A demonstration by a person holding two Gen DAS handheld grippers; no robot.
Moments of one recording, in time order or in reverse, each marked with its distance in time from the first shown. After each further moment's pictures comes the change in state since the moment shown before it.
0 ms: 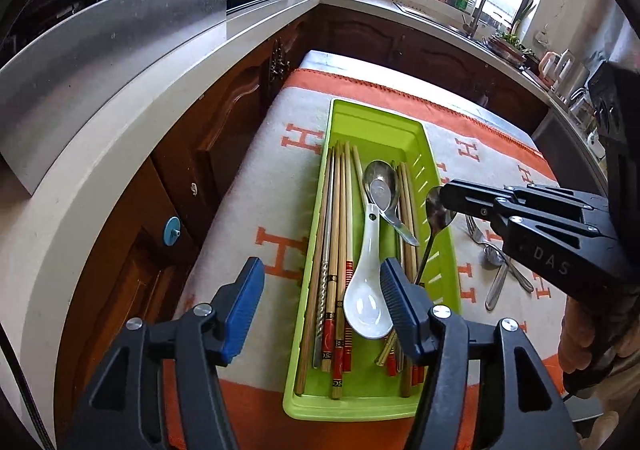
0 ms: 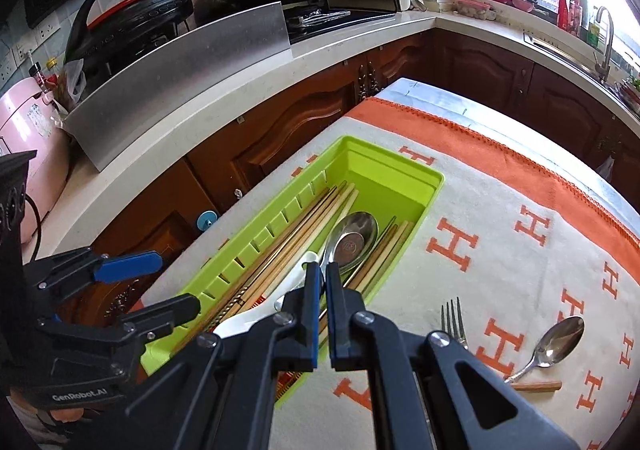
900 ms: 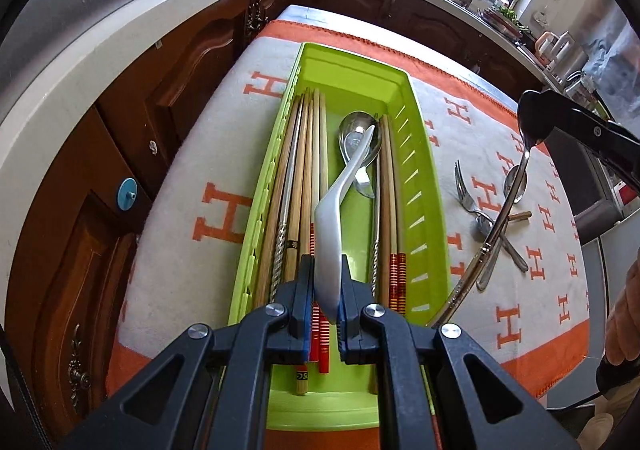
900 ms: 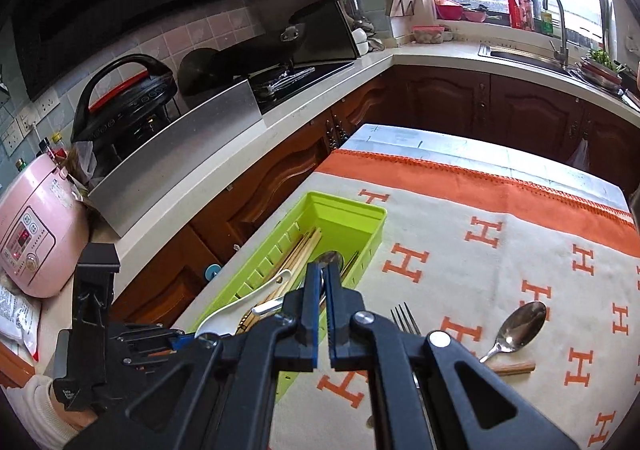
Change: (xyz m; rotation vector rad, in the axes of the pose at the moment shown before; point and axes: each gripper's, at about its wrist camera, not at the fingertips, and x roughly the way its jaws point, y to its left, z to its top) left arm 0.044 -0.020 -0.016 -0.009 0.146 -0.062; right arm -0.071 -0.040 -0.007 0.143 -0.181 0.021
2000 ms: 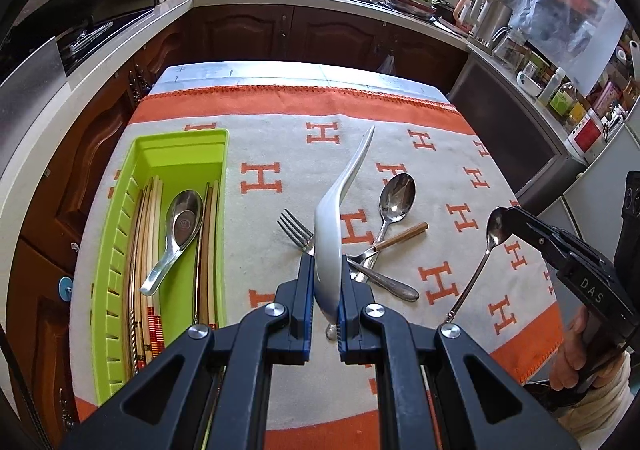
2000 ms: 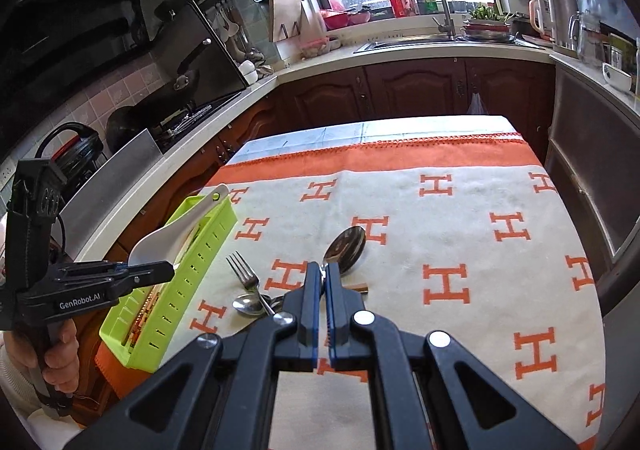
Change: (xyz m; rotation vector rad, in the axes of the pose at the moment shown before) left arm -0.024 -0.149 0.030 0.249 -0.063 -0.099; right arm -0.098 -0.141 -0.089 0.244 -0.119 -0.168
